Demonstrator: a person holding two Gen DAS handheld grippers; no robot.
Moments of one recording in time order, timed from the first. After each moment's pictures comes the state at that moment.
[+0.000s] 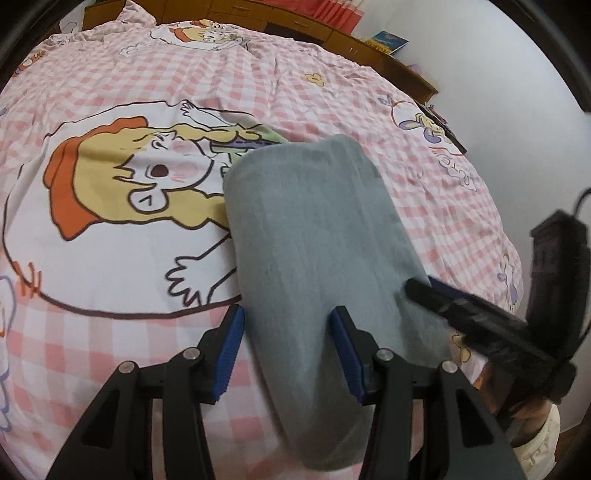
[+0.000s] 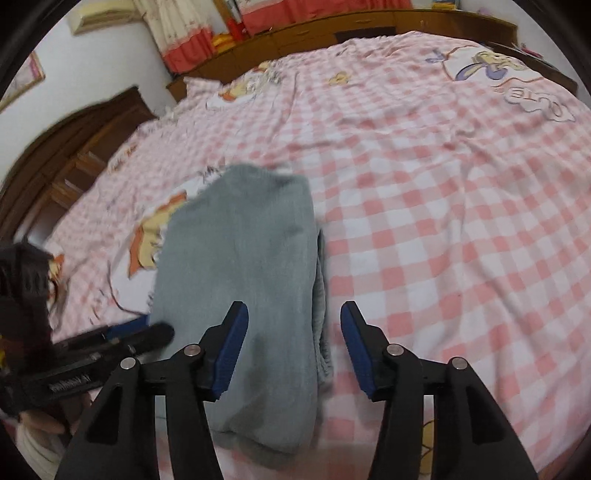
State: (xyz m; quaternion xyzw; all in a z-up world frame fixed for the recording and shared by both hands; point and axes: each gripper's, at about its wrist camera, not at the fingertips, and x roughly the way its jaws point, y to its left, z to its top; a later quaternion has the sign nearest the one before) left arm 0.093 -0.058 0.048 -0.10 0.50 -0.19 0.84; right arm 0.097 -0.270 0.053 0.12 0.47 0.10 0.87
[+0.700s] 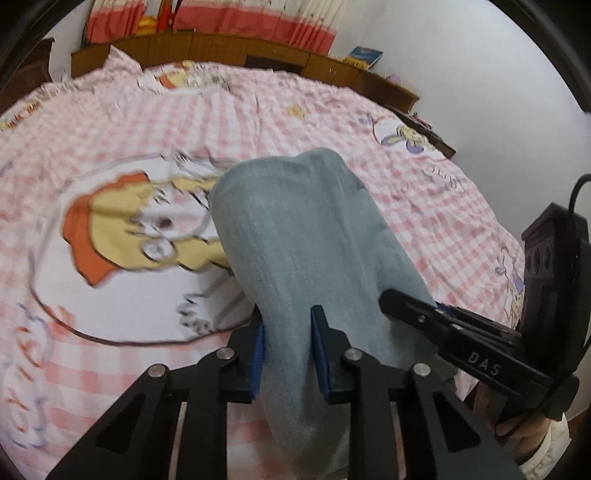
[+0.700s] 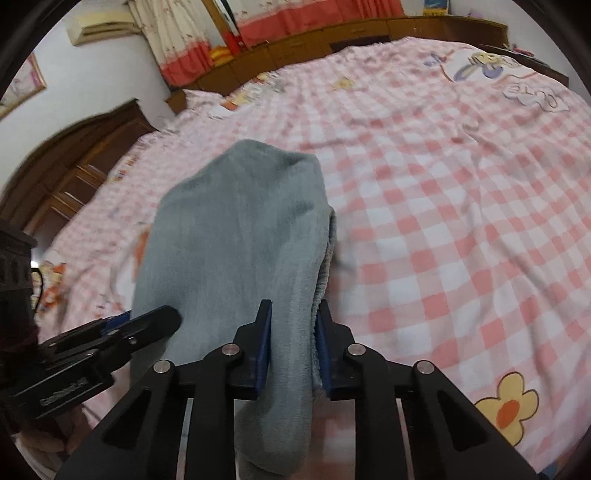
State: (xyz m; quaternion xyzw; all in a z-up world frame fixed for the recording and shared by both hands) left arm 0.075 -0.051 0.086 -0.06 0.43 -0.20 0.88; right arm 0.081 -0.248 0.054 0.16 0.43 0.10 0.88
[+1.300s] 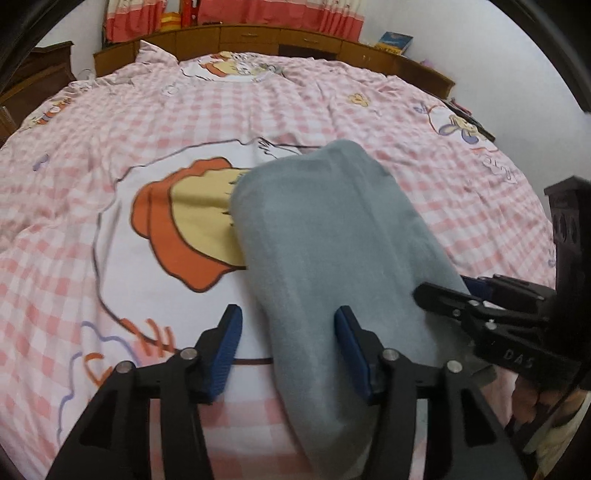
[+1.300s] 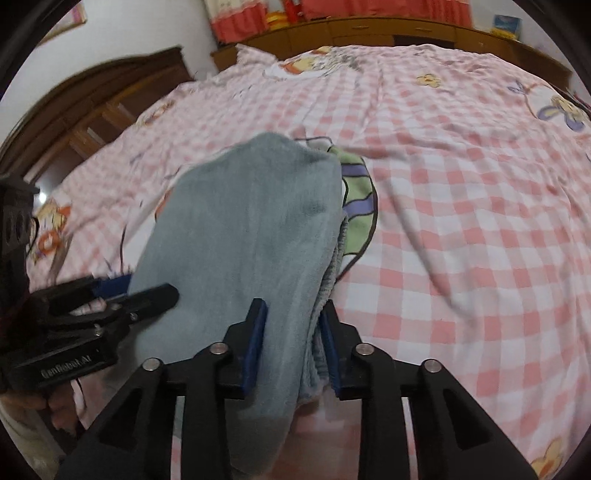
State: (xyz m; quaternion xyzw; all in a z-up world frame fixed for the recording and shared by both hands) left arm 0.103 0.015 0.057 -0.02 0.46 -0.12 0.88; right arm 0.128 -0.172 0.036 0.05 0.46 0.17 0.87
